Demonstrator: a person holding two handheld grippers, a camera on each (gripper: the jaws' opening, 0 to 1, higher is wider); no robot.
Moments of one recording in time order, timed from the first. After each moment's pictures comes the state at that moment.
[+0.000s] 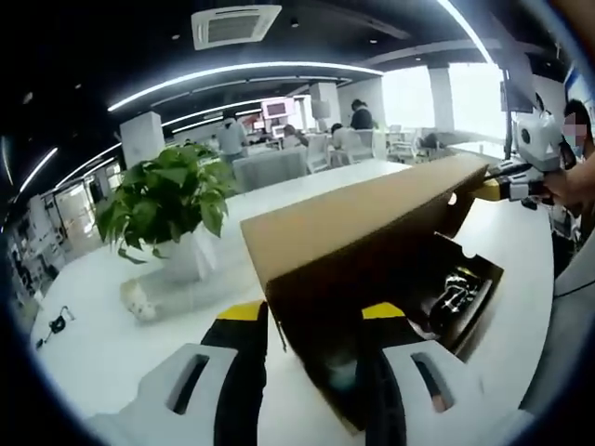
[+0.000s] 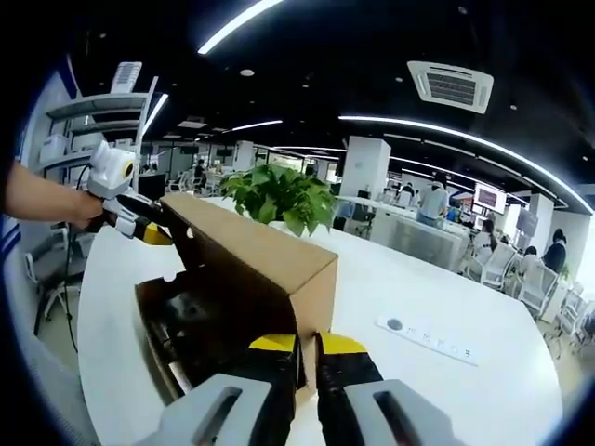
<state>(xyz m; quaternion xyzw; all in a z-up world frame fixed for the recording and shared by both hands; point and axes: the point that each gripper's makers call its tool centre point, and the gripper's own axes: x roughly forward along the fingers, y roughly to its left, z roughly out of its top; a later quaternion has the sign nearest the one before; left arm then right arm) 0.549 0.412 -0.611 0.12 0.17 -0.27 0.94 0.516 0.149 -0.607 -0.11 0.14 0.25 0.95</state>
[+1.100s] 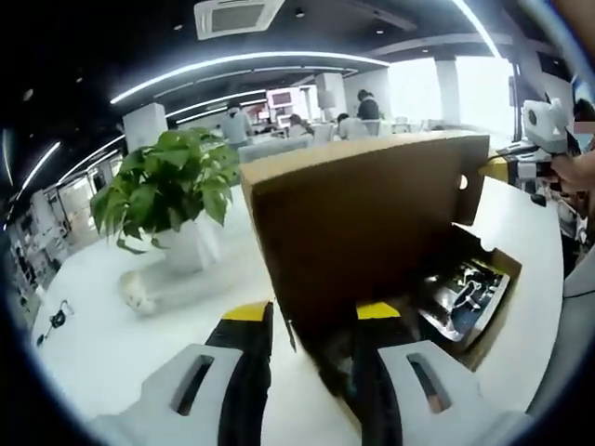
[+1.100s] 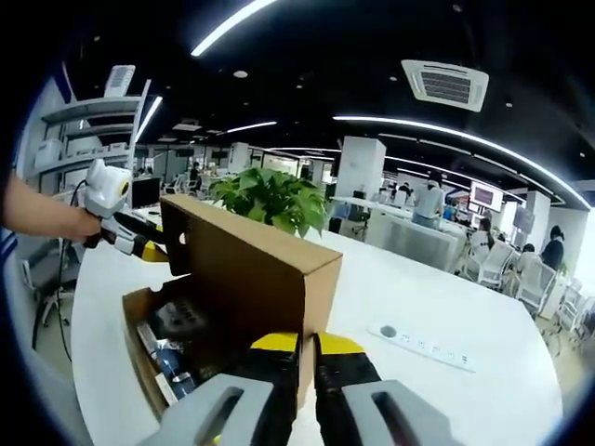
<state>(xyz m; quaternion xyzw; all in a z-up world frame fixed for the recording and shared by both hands) 0.575 0.418 -0.635 0.12 0.20 -0.25 0.94 0.542 0.143 -0.598 -0.10 0.14 0.24 0.95</state>
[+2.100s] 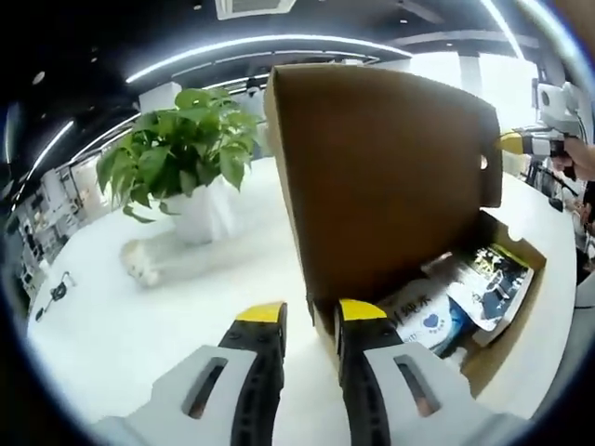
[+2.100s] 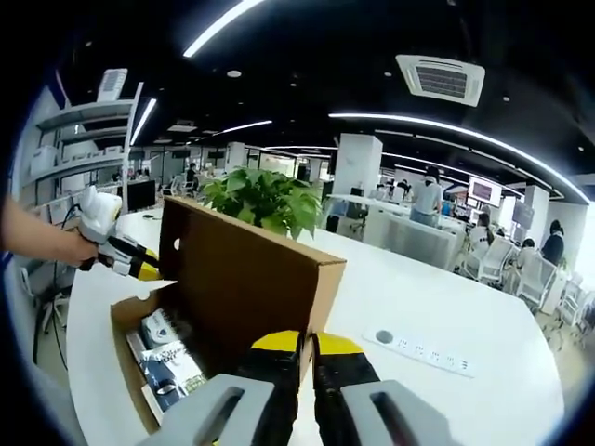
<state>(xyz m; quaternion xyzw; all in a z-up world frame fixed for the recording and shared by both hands) 0.587 0.436 -0.673 0.10 0.24 -0.21 0.94 0.571 0.138 -0.594 -0.09 0.15 0.24 0.95</state>
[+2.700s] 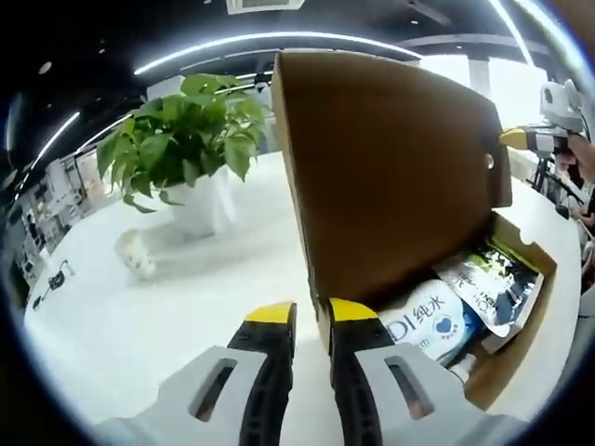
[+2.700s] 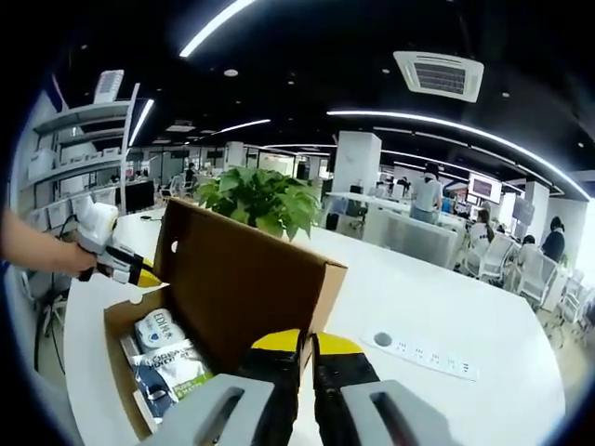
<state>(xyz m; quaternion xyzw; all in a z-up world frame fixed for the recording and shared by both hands) 0.596 0.437 -0.681 0.09 0.24 -0.19 0.95 0.587 0.135 -0.596 -0.09 0.16 0.24 0.95</state>
